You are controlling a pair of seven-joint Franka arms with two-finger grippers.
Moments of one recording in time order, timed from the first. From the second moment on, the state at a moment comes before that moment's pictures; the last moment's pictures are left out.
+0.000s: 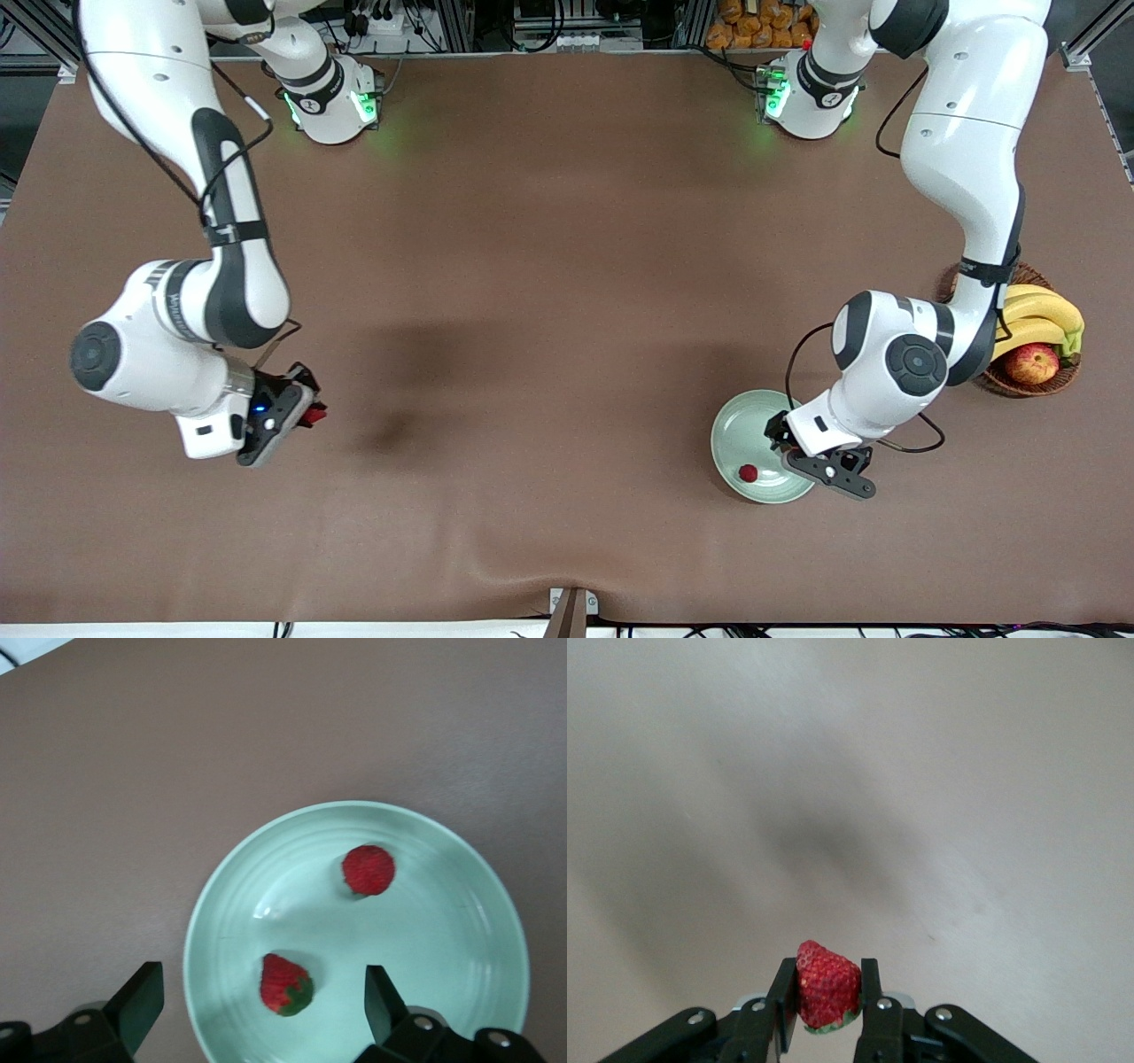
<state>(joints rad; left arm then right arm) -0.08 0.76 -0.14 -1.48 0.11 2.44 0.19 0.41 0.60 -0.34 -1.54 0.45 2.08 -1.03</state>
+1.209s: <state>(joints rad) -0.02 0.73 -0.16 -1.47 0.08 2.44 0.30 0.98 0.75 -0.33 -1.54 0.45 2.38 0.02</state>
